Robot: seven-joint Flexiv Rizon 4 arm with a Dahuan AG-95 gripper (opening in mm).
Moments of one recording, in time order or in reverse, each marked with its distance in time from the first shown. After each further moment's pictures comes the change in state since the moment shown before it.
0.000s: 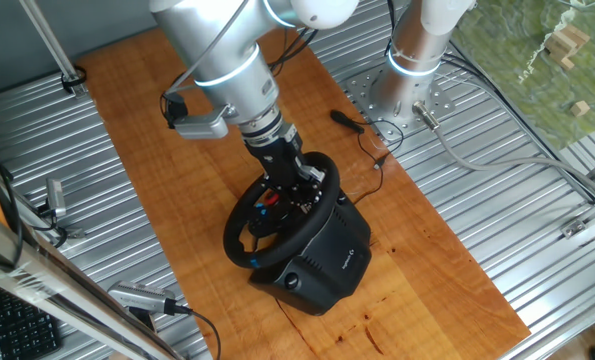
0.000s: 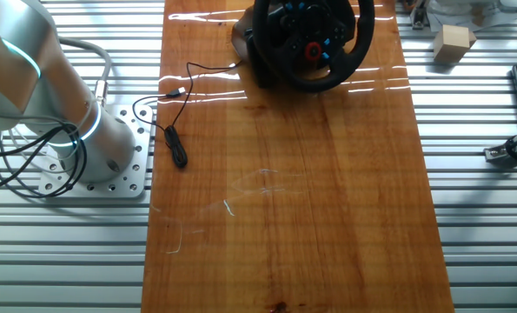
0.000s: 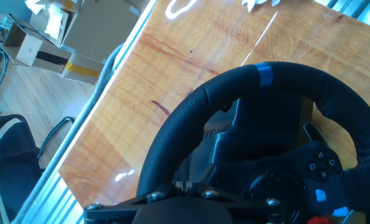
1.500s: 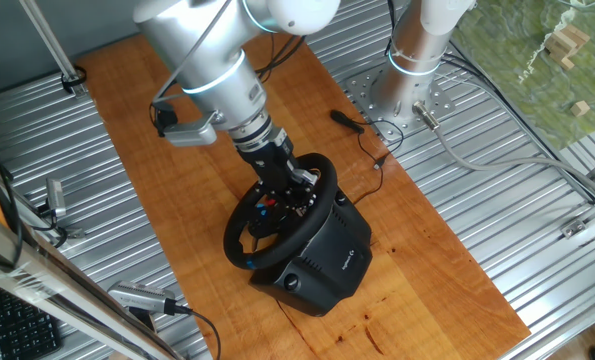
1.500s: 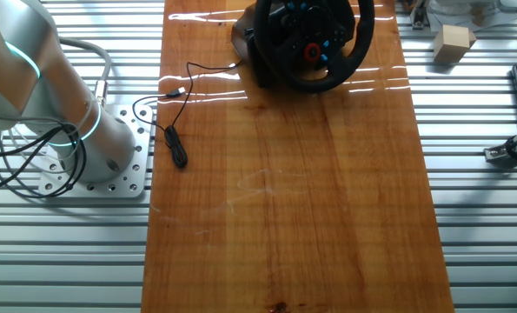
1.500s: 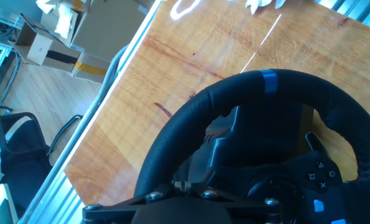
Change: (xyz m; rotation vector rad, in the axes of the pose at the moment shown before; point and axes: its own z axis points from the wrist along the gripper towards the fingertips) arm -0.008 -0.006 -0.001 -0.036 0.006 -0.006
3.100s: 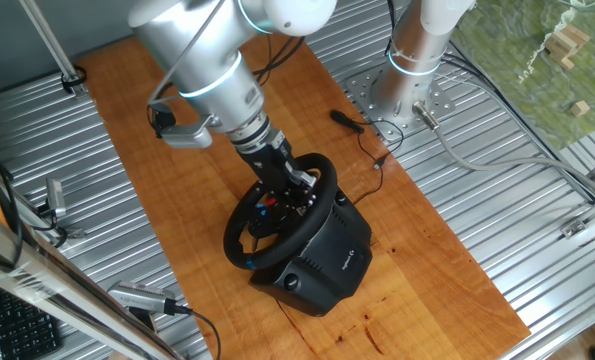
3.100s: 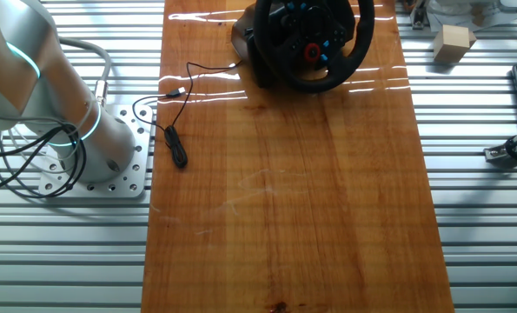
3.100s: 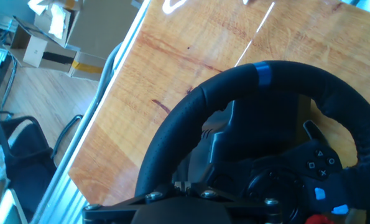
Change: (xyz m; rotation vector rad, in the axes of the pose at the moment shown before) arm 0.000 0.000 0.000 -0.004 0.029 0.101
